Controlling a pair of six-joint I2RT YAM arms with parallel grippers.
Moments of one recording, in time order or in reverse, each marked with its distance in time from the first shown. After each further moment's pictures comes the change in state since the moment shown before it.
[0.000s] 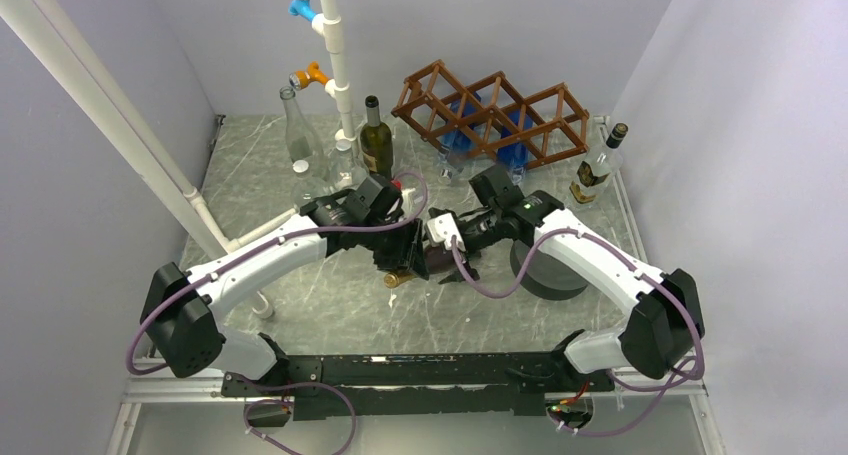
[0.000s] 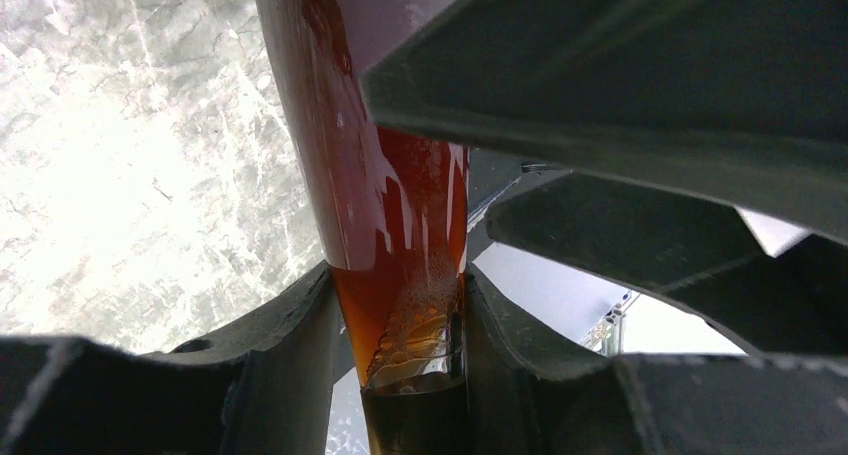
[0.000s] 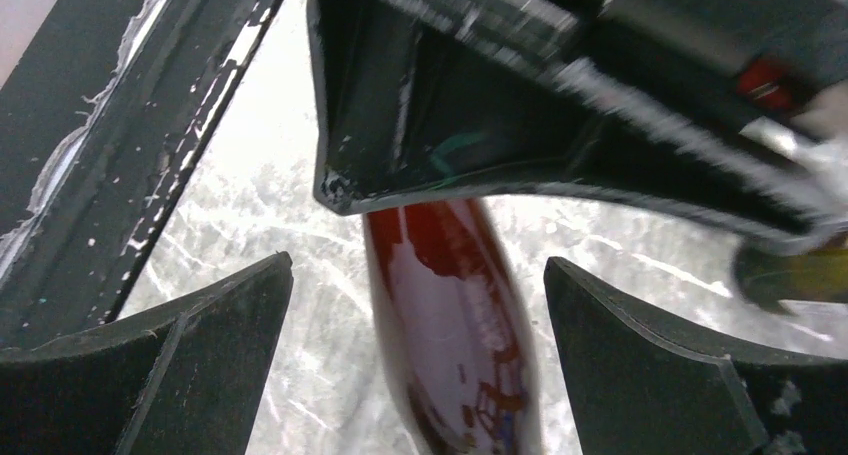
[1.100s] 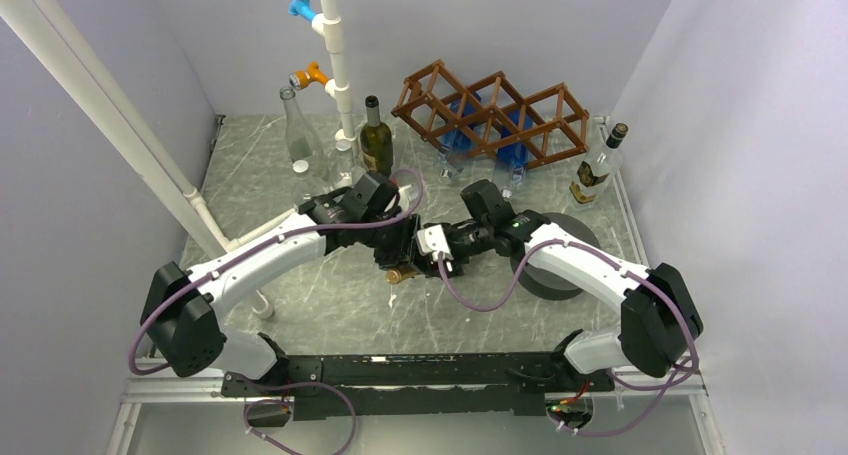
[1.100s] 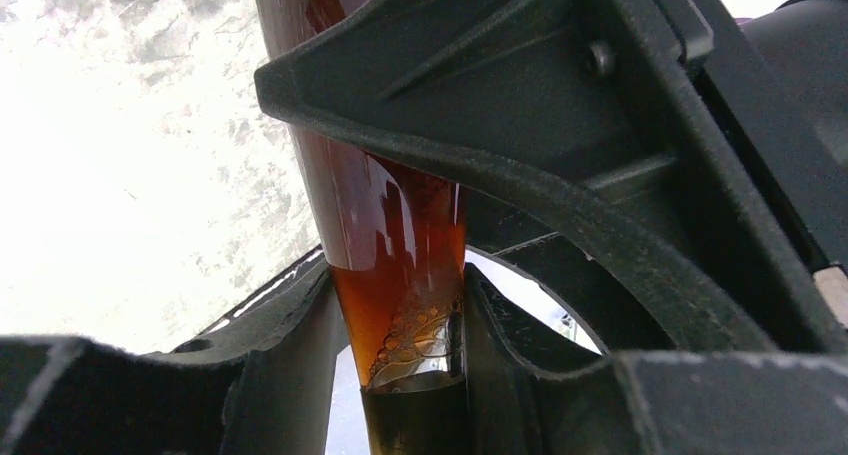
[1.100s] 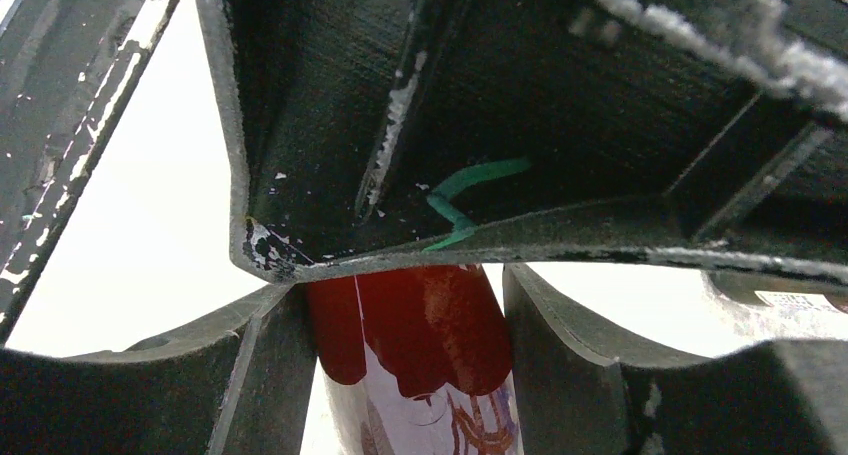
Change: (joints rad) left arm 0.027 0.005 -0.002 0.025 0.045 -0.073; right arm 0.054 0.009 -0.195 0.350 0.103 0.104
